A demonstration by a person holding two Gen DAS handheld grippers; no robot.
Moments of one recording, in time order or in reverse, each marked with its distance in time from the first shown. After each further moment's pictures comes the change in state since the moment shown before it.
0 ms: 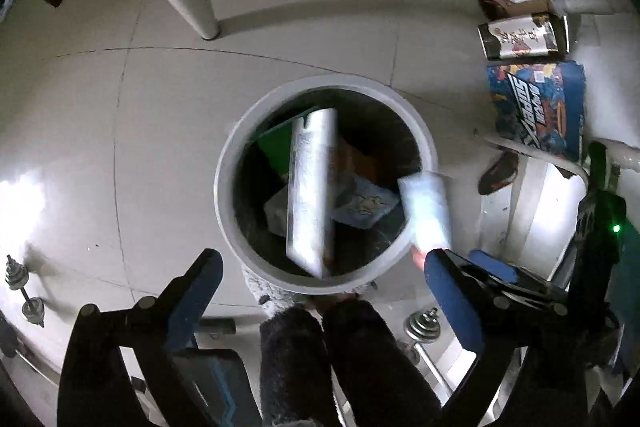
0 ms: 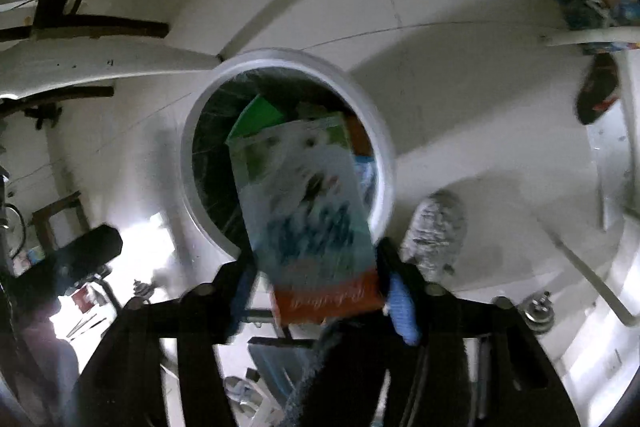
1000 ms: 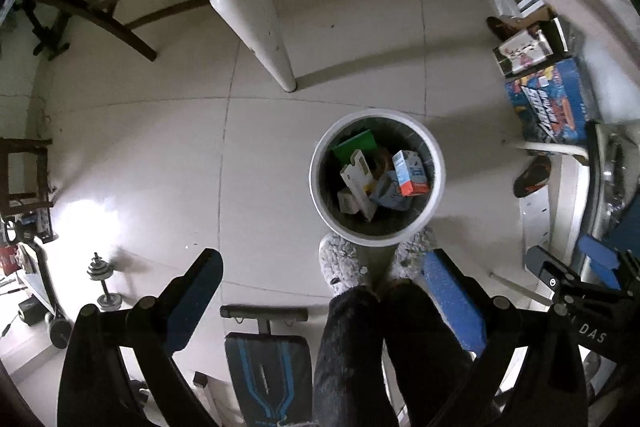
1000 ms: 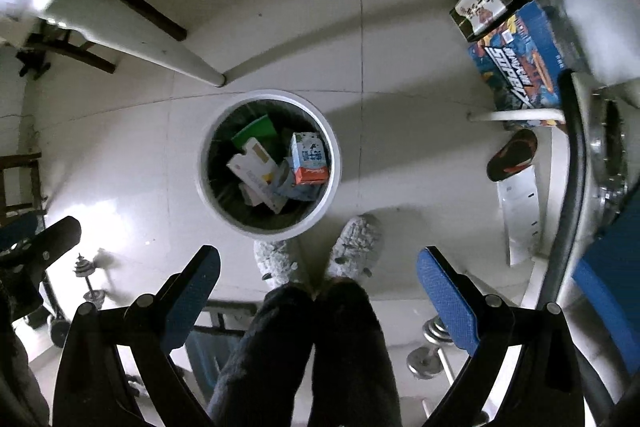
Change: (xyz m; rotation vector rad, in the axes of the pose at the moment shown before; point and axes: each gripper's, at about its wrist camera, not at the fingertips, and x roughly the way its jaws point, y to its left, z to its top) left arm -0.172 -0.051 -0.087 0.047 -0.170 0.283; right arm -0.172 0.061 -0.079 -0.195 -0.165 -0.284
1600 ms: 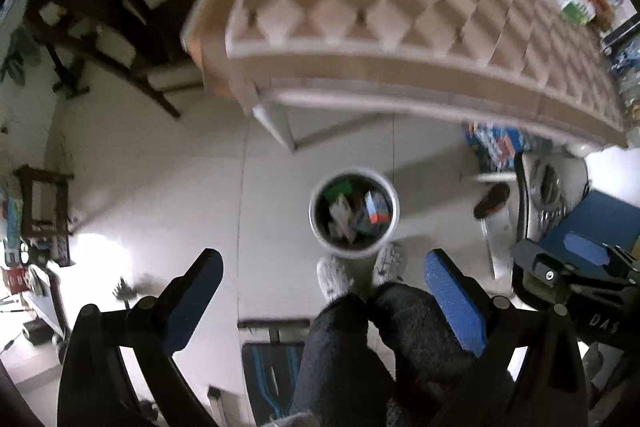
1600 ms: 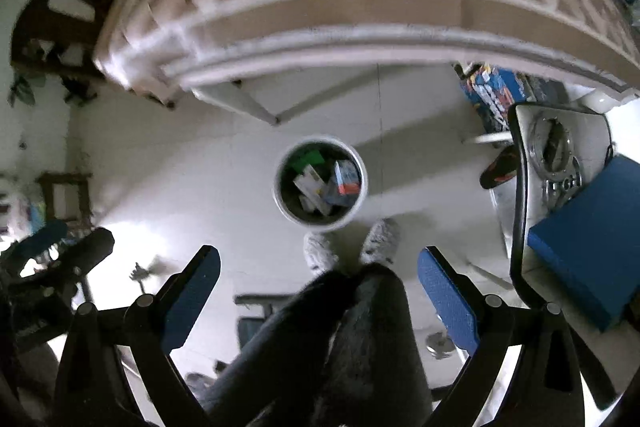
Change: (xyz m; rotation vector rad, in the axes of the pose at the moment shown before) left arm -0.217 -0.005 -0.014 0.038 -0.201 -0.019; right arm -0.255 0.019 -0.031 0.047 -0.126 0.115
